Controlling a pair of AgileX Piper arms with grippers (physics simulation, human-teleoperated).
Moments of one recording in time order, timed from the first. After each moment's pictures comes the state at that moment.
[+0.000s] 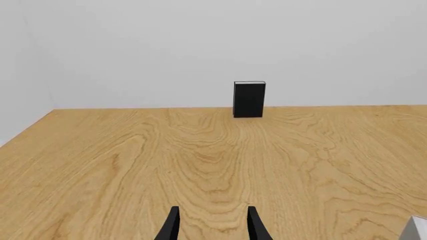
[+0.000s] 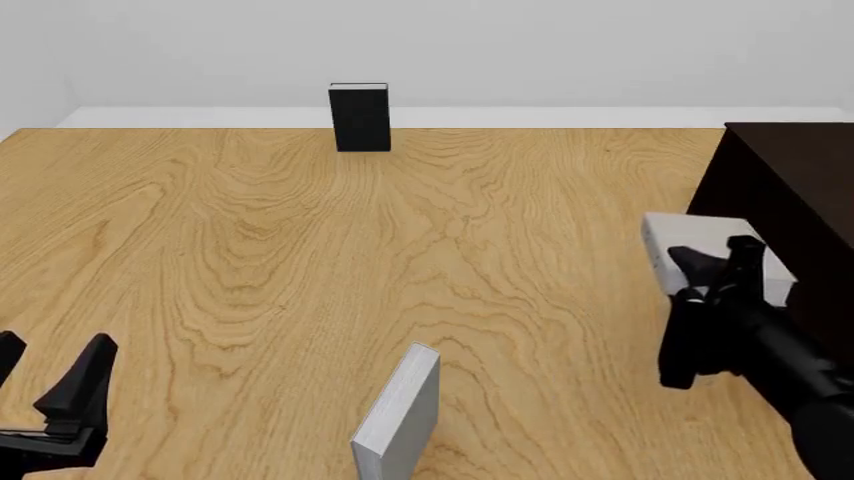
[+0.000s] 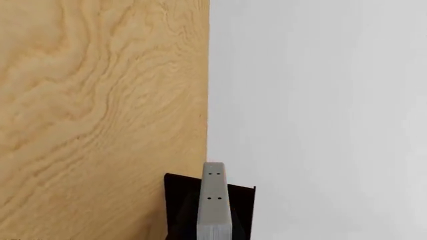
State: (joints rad) left arm -0.03 0.09 0.00 -0.06 0.00; right arm 0.11 1.17 -0.26 -0.59 -1.59
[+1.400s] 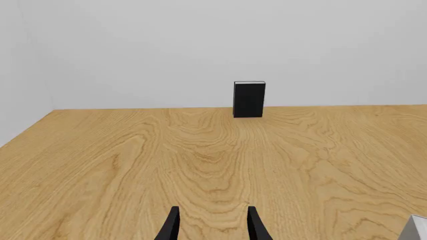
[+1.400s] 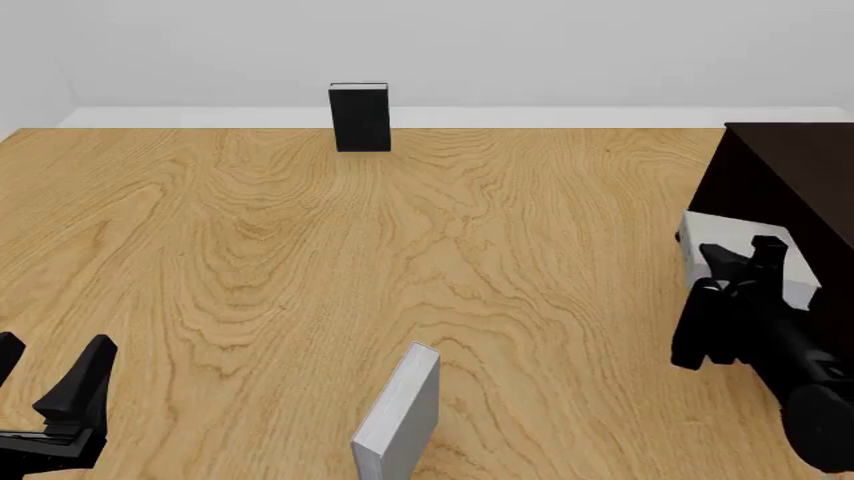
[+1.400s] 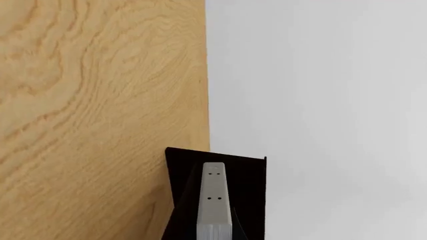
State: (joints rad) left arm -0.03 0.08 0.00 -0.05 0.00; right arm -0.04 1.38 -0.27 -0.82 -1.57
